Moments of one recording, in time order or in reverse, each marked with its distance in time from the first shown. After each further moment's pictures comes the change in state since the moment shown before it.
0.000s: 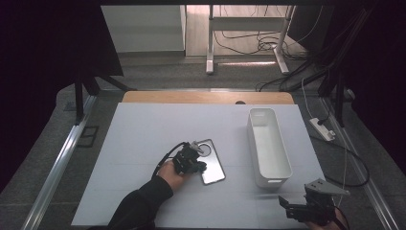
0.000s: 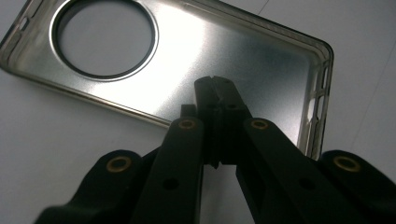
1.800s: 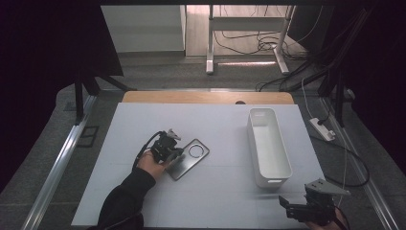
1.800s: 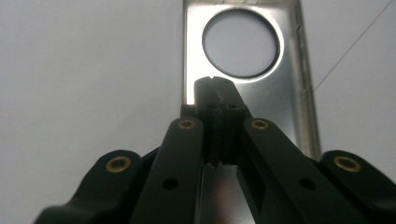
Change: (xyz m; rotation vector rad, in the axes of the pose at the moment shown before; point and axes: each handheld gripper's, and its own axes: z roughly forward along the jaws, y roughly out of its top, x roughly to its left) left arm 0.049 -0.018 -0.044 -0.035 0.170 -0.082; right arm 0.000 0.000 0.000 -0.002 -0.002 0.005
